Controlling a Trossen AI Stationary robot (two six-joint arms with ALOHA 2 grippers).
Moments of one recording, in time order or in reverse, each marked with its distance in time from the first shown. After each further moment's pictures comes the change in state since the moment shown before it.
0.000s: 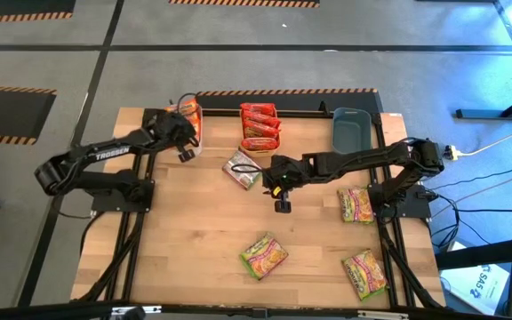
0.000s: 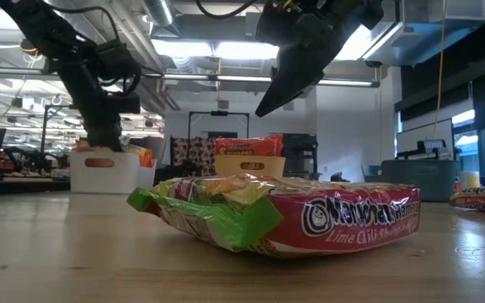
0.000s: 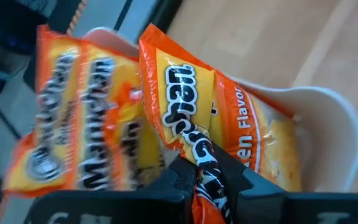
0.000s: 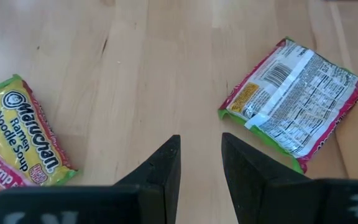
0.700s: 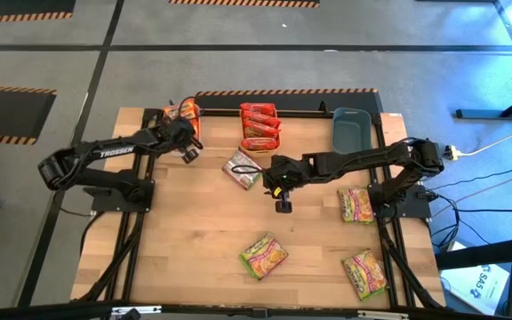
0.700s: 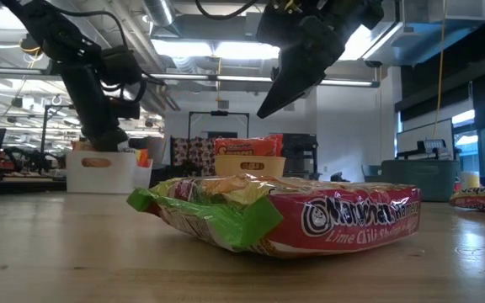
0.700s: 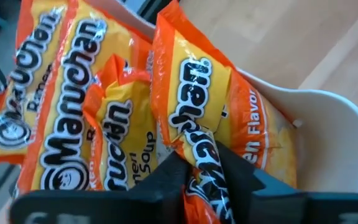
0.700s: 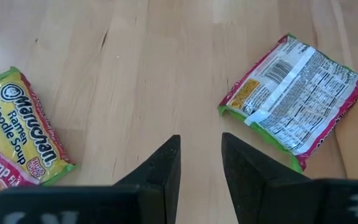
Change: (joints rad) left arm -0.056 0.060 0.006 -0.038 -0.096 -0.259; right arm 0.000 0.000 0.000 -0.013 0.000 -0.017
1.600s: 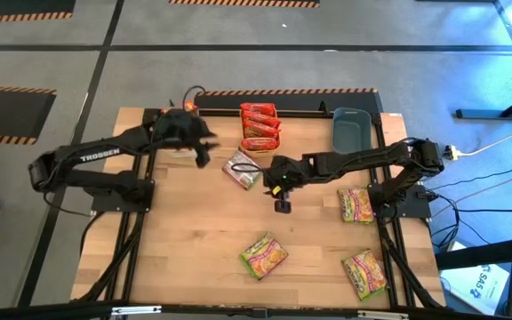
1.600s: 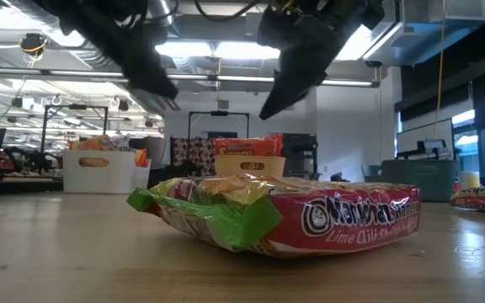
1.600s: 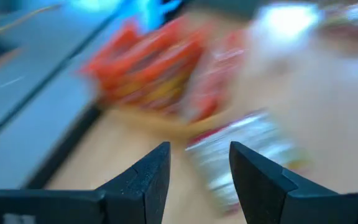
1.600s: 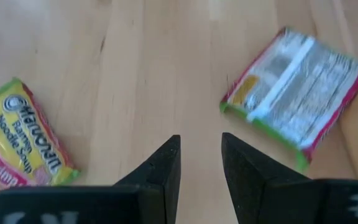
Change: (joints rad) left arm -0.202 -0.143 0.220 0.066 0.407 -0.077; right arm 0.000 0.000 0.000 0.001 0.000 0.062
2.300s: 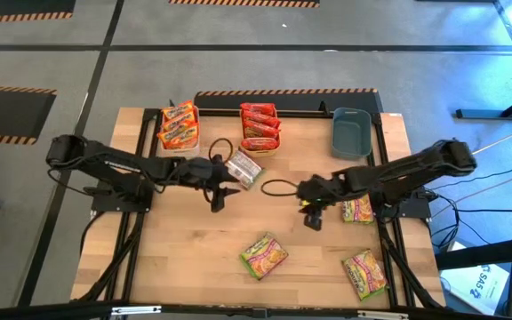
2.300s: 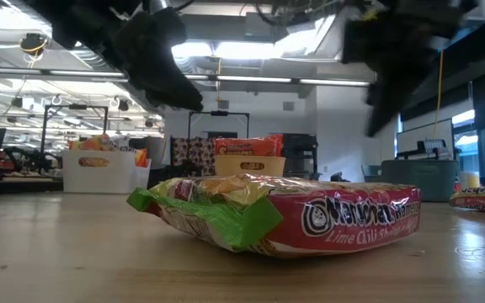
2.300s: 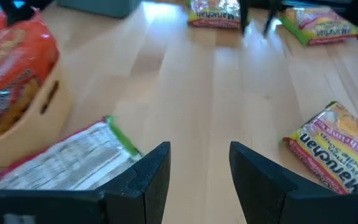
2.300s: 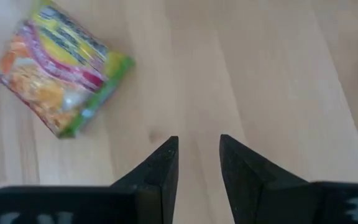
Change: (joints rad) left arm -0.504 0.228 -0.121 0.411 -0.113 -0.220; right arm 0.172 -0.283 -0.306 -0.139 0.027 0.454
